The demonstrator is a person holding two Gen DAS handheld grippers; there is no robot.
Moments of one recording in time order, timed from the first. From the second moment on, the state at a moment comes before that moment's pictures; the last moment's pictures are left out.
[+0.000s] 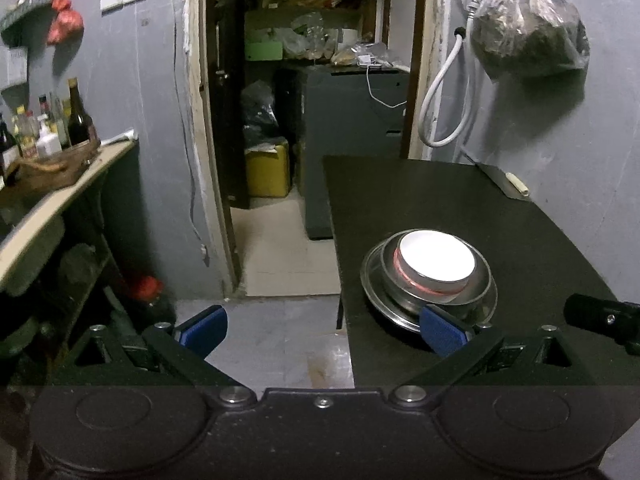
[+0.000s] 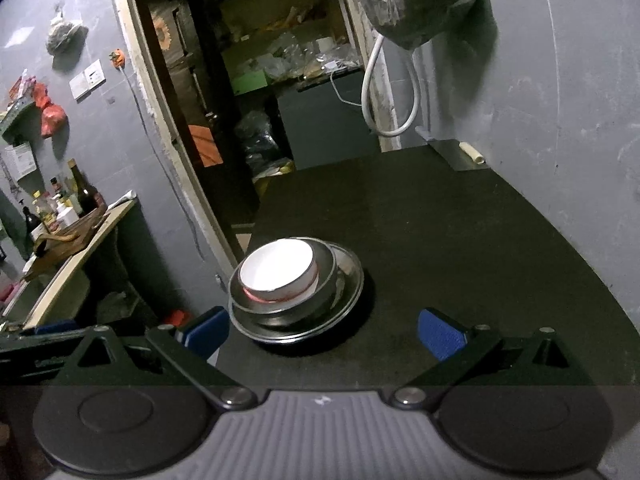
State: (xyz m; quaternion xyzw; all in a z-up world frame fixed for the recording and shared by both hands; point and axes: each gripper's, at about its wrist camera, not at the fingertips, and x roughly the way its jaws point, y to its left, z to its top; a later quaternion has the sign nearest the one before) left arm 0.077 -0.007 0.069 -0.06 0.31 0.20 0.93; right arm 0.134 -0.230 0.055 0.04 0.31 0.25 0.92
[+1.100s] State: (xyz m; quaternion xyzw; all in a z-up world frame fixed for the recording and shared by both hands) left arm 0.031 -0.101 0.100 -0.05 0.29 0.24 0.92; right arm 0.113 -0.311 0.061 0.05 0.31 0.28 0.91
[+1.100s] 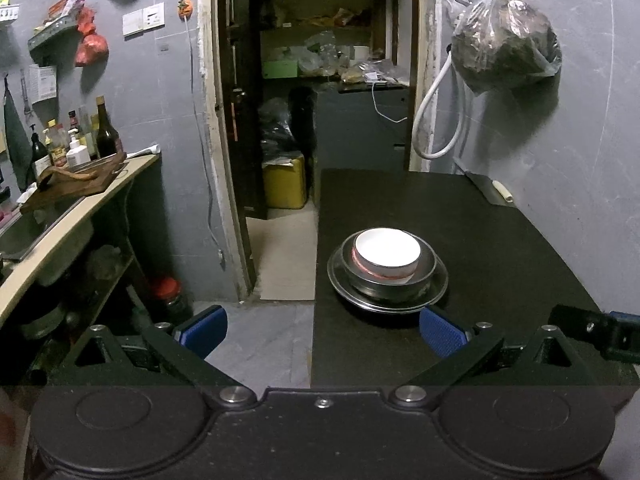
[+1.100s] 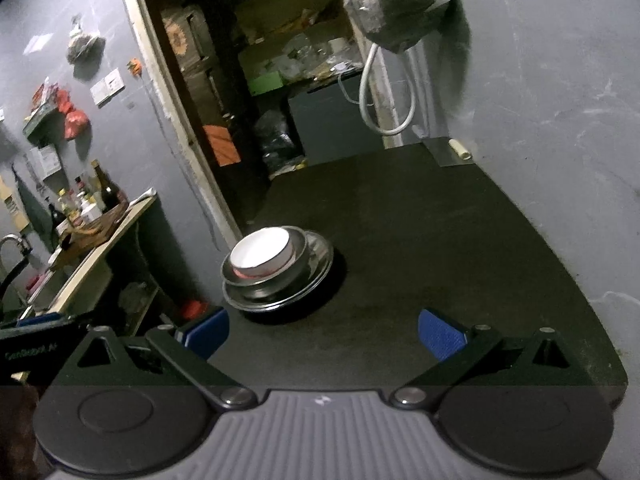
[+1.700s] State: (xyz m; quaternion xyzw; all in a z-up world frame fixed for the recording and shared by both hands) left arm 0.021 -0.058 0.085 -0.06 0.30 0.17 0.94; right arm 0.081 -0.283 0.065 0.03 0.29 0.22 0.93
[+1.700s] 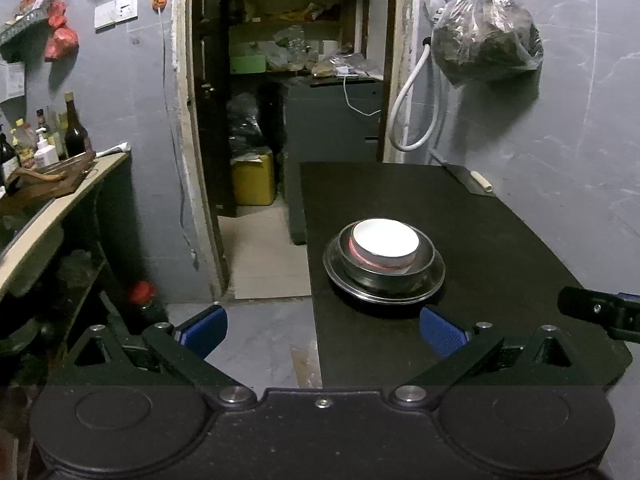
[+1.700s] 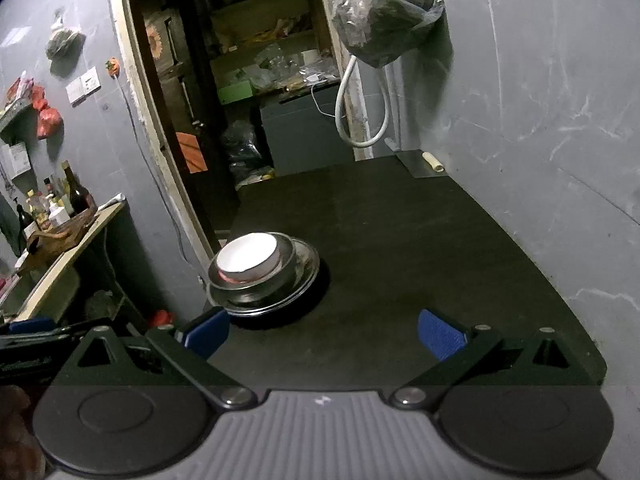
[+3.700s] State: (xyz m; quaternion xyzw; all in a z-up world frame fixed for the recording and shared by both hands) left arm -0.006 -0.013 0.051 -0.05 0.31 0.11 0.94; right arm 0.035 -0.241 0.039 -0.01 0.31 0.19 0.93
